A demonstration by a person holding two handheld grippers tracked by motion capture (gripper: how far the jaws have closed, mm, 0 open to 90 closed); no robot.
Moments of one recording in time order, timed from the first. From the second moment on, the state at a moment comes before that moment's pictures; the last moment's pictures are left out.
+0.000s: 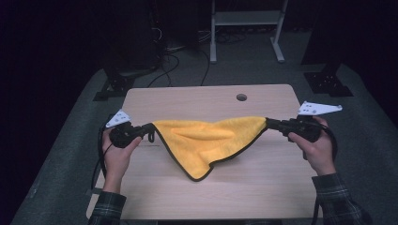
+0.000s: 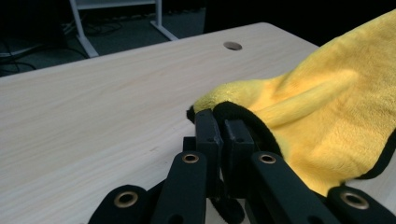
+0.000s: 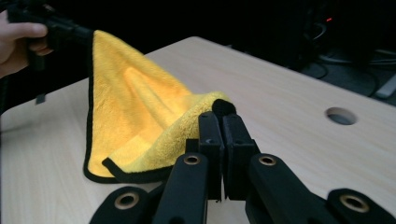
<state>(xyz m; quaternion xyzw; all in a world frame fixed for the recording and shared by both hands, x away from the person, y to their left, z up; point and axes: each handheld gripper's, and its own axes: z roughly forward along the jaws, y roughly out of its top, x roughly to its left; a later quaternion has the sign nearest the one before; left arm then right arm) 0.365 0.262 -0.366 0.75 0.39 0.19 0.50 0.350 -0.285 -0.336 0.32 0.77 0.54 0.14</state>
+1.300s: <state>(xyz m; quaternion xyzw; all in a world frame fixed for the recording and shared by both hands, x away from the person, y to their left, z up) 0.315 0.165 -0.446 0.87 0.27 0.08 0.40 0.340 -0.286 -0.349 0.32 0.78 0.52 0.13</state>
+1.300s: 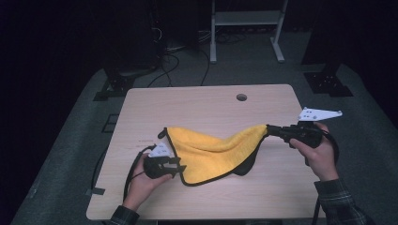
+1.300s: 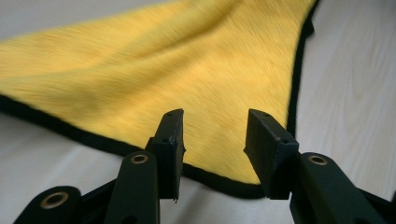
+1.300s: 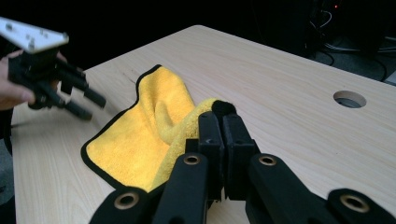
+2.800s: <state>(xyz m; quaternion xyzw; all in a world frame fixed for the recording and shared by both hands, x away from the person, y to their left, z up) 0.353 0.225 -0.300 0.72 0.30 0.21 0.58 0.350 -0.304 -0.291 0.33 0.72 0.58 0.19</state>
